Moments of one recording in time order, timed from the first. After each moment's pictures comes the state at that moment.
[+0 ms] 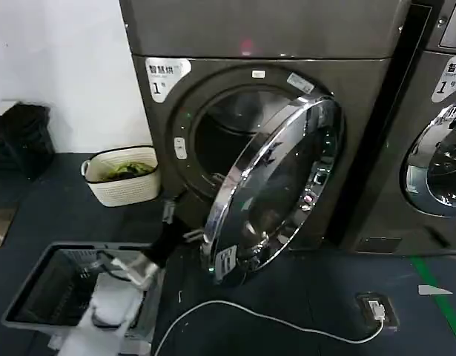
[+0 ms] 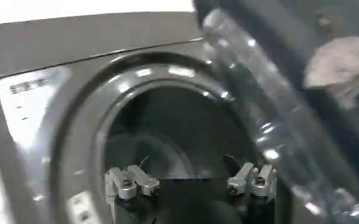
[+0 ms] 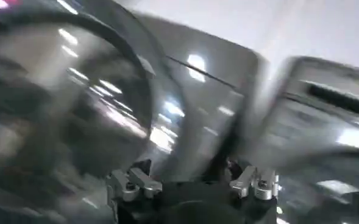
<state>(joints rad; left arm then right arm) 0.99 -1.17 -0.25 -1.75 0.01 -0.36 0.27 -1.61 1.01 1.51 1.73 0.41 0.39 -0.47</state>
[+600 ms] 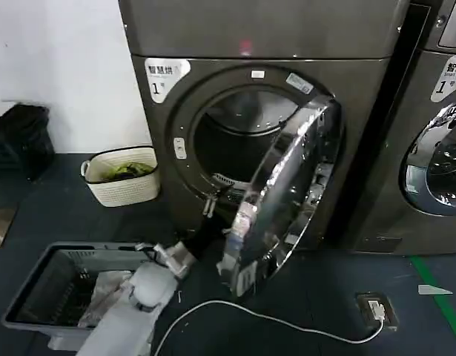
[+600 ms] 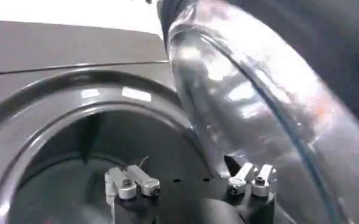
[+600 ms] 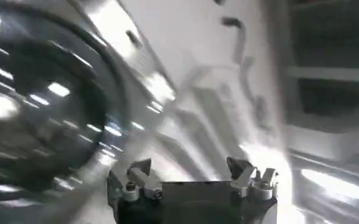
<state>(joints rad) 0.81 -1.23 -0.05 -1.66 0.01 -0.37 0.27 -1.65 1.20 1.85 1.66 0.16 0.20 0.12</state>
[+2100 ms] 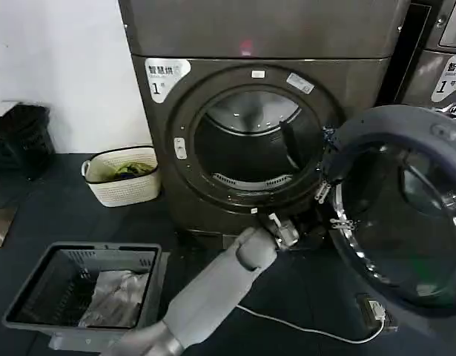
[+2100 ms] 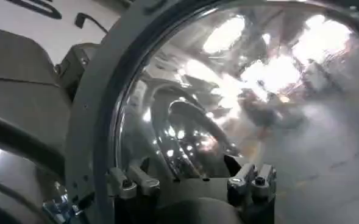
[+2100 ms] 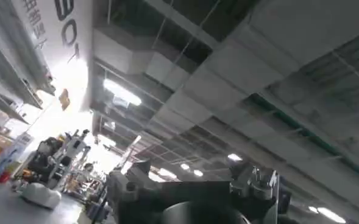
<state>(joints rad) 0.40 -1.61 0.31 -1.17 0.04 -0.41 0.27 -1.77 1.11 2.24 1.30 0.09 0.19 0.35</state>
